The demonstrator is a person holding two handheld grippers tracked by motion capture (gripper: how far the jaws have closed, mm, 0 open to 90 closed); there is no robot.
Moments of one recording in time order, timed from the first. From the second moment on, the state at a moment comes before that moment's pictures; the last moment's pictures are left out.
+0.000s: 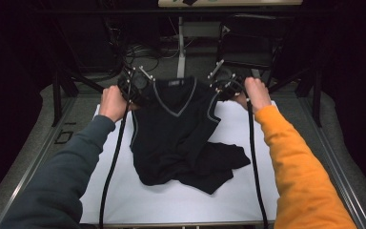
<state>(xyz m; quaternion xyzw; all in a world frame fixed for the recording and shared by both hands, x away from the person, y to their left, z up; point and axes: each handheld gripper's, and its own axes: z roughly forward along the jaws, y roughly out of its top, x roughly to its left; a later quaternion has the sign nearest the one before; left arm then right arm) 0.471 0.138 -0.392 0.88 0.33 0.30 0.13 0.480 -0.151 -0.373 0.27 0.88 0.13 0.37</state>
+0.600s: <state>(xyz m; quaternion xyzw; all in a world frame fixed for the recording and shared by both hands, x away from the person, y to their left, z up) 0.345 0.150 -0.502 0.94 0.28 0.12 0.18 0.367 -0.175 -0.503 0.28 0.91 0.24 0.15</state>
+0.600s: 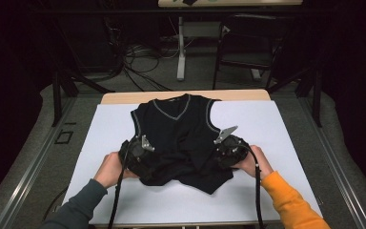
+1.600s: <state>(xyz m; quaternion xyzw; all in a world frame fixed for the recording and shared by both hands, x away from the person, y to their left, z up) 0.402 0.172 -0.538 0.89 0.35 0.15 0.24 0.396 -0.198 -0.528 0.39 0.86 0.27 0.17</state>
